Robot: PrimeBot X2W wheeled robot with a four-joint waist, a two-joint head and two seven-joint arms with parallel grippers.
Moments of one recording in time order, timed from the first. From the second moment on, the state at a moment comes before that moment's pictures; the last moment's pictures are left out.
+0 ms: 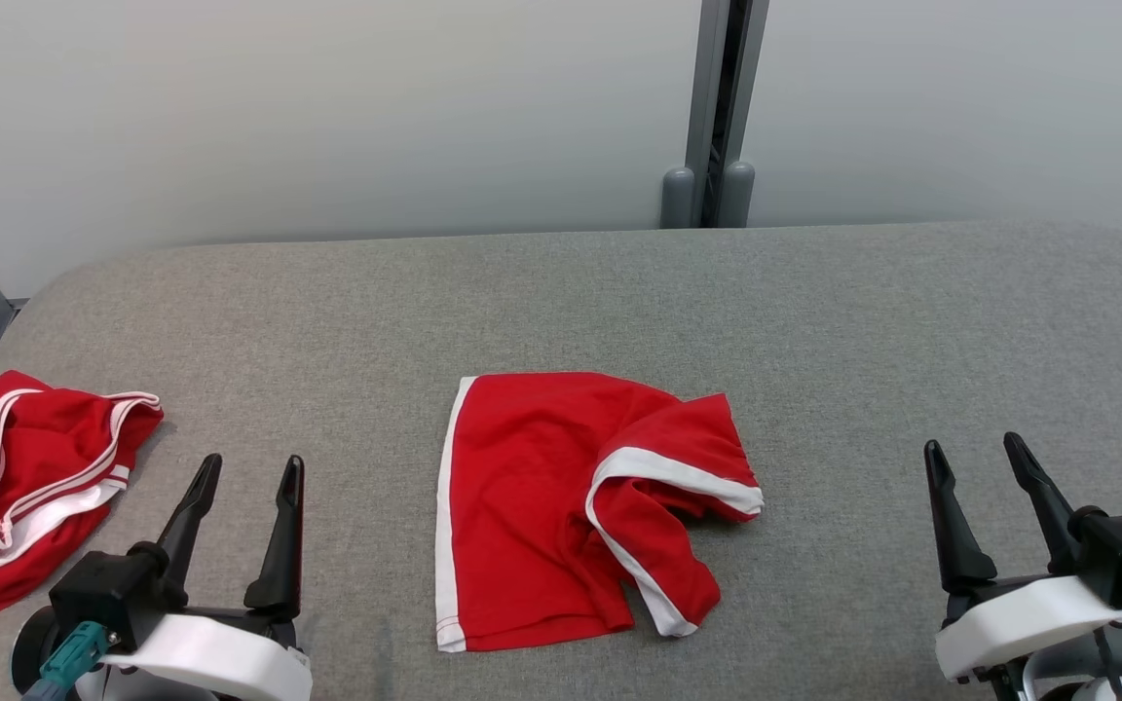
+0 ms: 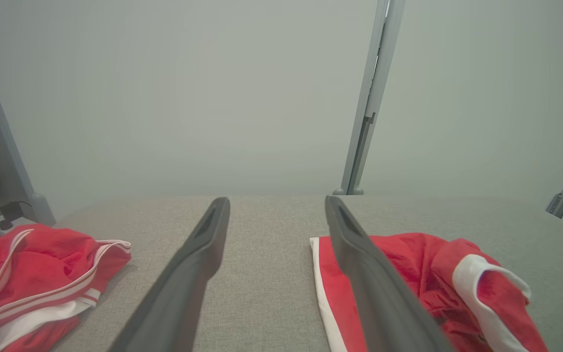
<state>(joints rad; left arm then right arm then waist) 0.03 0.31 -0.23 -0.05 -0.47 0.13 -0.12 -0.04 -0.05 -0.03 0.11 0.12 0.13 -0.11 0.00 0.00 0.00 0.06</state>
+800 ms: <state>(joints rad) -0.06 0.25 -0.45 -0.09 -0.47 0.03 0.02 -0.07 -0.05 -0.03 0.10 0.11 0.13 -0.10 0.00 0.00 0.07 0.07</state>
